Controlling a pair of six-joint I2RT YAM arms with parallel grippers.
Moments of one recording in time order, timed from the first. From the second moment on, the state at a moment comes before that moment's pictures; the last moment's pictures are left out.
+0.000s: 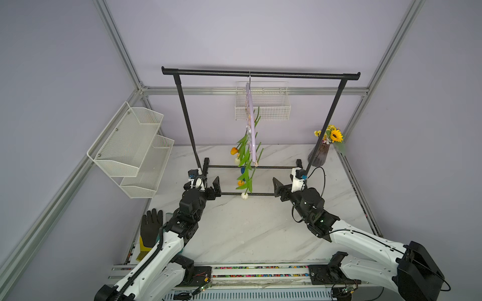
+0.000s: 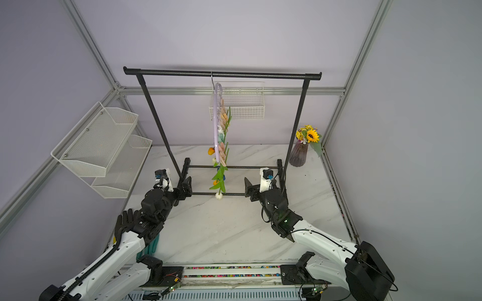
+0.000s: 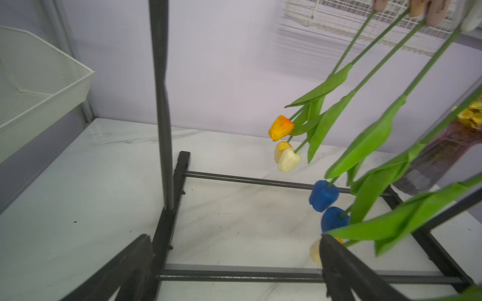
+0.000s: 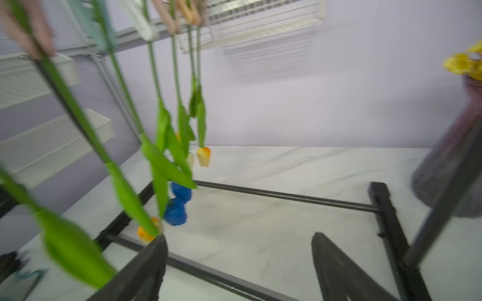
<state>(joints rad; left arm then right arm) -0.35 0.87 0.46 0.22 -0.34 -0.23 0.69 1.14 0.55 0.44 0.49 0.24</state>
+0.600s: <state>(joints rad) -0.16 1.12 0.29 0.59 -0.65 -0.10 0.41 1.37 0.54 0.36 0.80 0.37</state>
